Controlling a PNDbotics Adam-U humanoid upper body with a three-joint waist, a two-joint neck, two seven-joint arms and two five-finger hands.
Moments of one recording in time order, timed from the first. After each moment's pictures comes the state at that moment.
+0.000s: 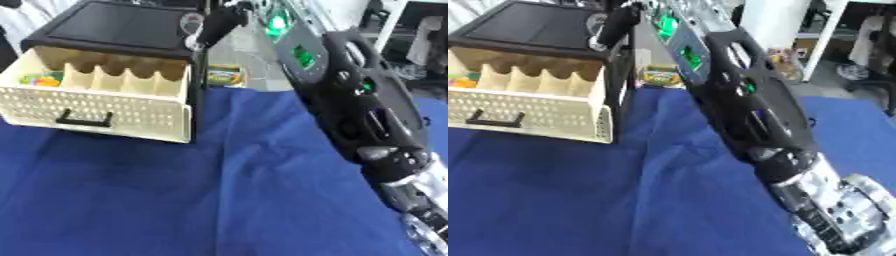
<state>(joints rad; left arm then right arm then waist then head) -0.51 0.68 -0.05 -1.99 0.06 0.12 0.11 -1.34 -0.14 0.29 -1.20 0.97 0.40 0.61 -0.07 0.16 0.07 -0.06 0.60</state>
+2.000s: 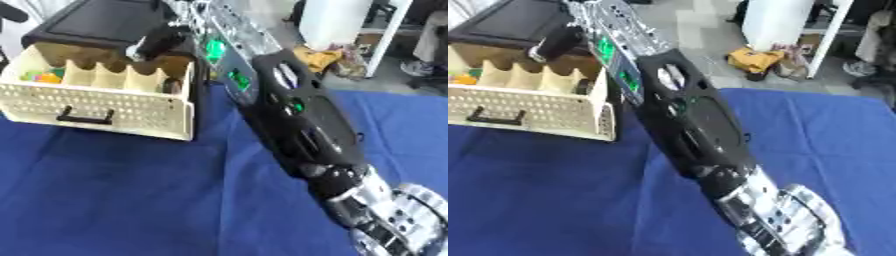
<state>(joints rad) -0.51 0.66 -0.07 -1.99 0.03 0.12 0.08 -1.36 0.02 0.22 -1.14 1.14 0.42 0.49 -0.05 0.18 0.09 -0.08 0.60</state>
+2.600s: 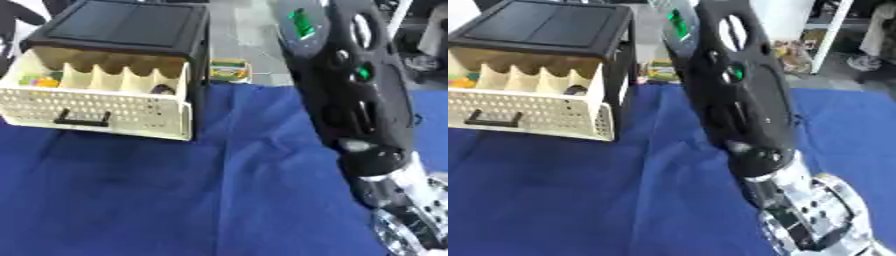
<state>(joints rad) -0.54 0.78 -0.15 -1.99 -0.11 -0.02 -0.04 -1.32 -0.12 0.09 -1.42 1.27 0.58 0.32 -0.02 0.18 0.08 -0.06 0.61</state>
